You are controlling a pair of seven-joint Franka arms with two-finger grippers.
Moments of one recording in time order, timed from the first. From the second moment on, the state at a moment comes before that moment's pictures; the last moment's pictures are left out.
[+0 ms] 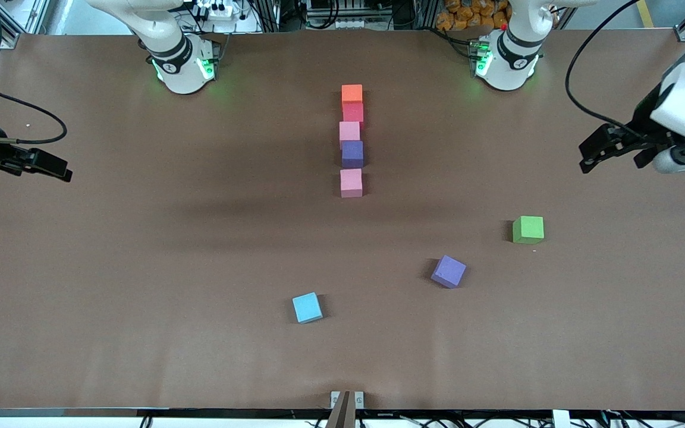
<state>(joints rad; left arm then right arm) -0.13 0.00 -0.01 -1.54 0.00 1.64 -0.26 0.01 0.10 -0.03 -1.50 0.01 1.51 0.12</state>
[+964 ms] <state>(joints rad) -0.14 0.00 0.03 -1.53 -0.03 1.57 -0.12 0.01 0.10 -0.03 -1.50 0.01 1.51 0.12</state>
